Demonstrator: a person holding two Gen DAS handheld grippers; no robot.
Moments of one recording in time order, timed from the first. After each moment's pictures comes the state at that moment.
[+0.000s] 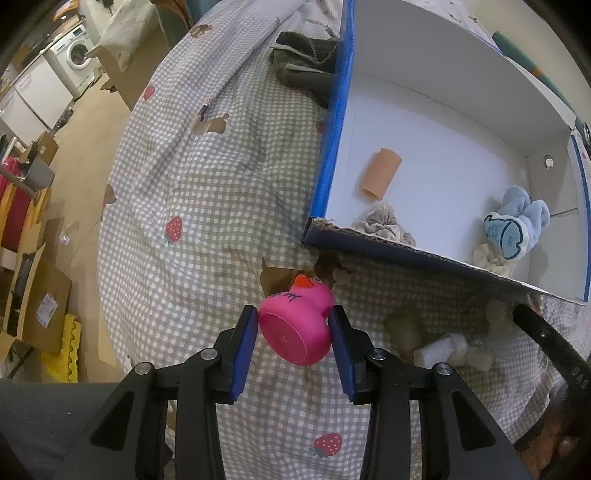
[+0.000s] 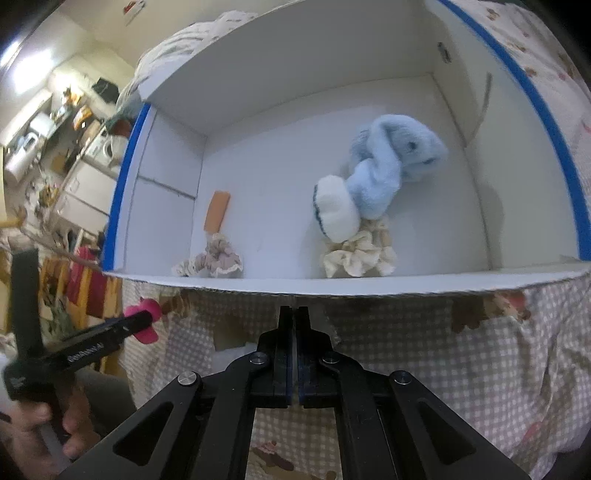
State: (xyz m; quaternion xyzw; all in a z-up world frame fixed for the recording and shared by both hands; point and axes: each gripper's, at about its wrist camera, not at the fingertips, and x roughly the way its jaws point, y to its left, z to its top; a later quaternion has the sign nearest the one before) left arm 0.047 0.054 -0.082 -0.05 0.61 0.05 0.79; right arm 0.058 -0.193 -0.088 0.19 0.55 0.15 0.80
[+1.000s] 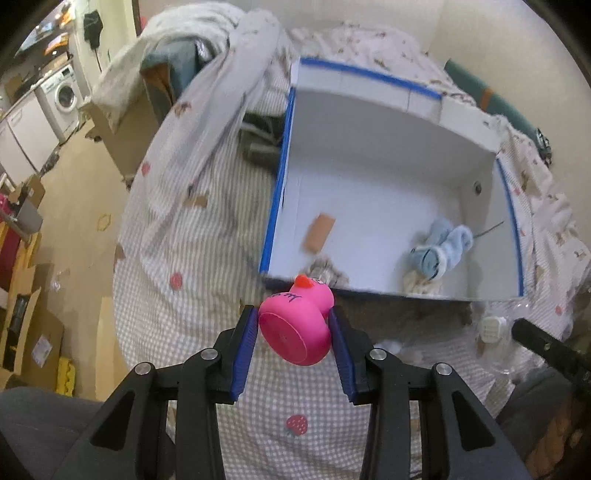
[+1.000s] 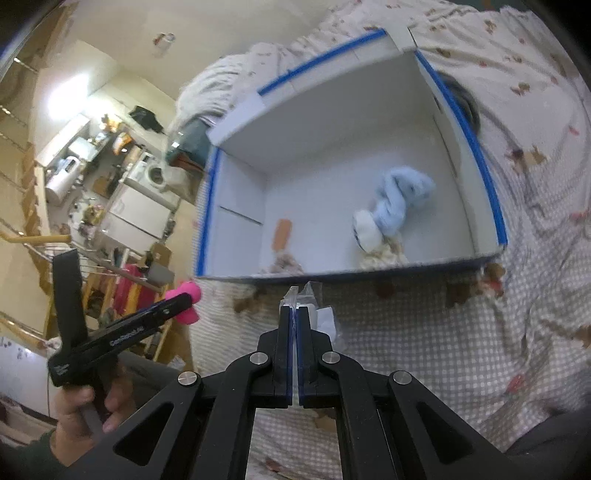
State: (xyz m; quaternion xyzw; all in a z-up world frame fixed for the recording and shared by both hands) left arm 0.015 0.034 0.008 -0.04 0.52 0.00 0.86; right arm 0.010 -0.221 -0.002 0.23 0.48 0.21 0.82
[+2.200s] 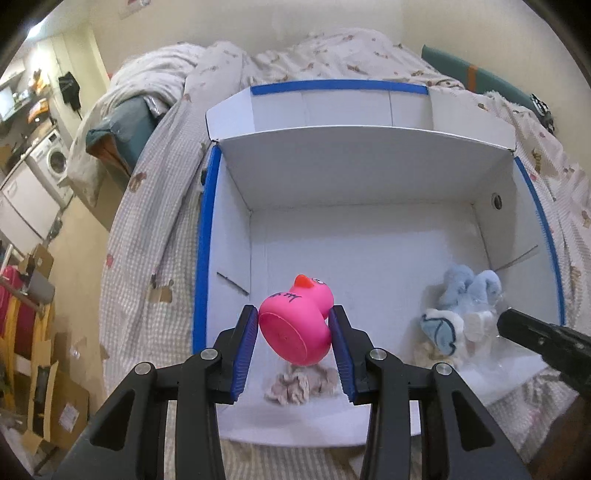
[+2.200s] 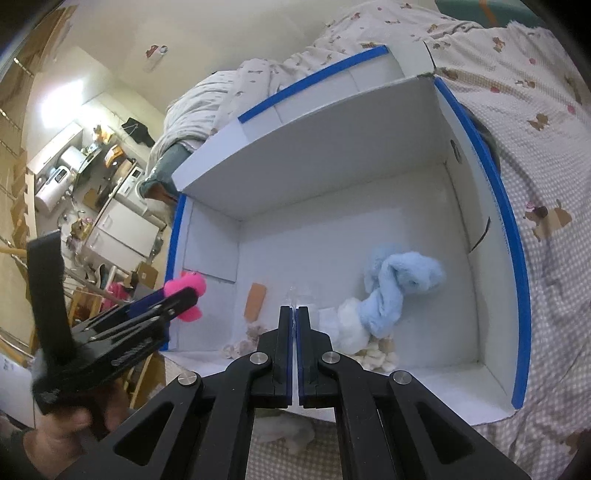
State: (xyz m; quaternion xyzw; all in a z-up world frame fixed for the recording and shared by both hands) left arm 0.110 -0.028 -0.025 0.06 0.47 -0.01 0.88; right arm 0.099 -0.221 -0.036 0.23 0.47 0.18 0.83
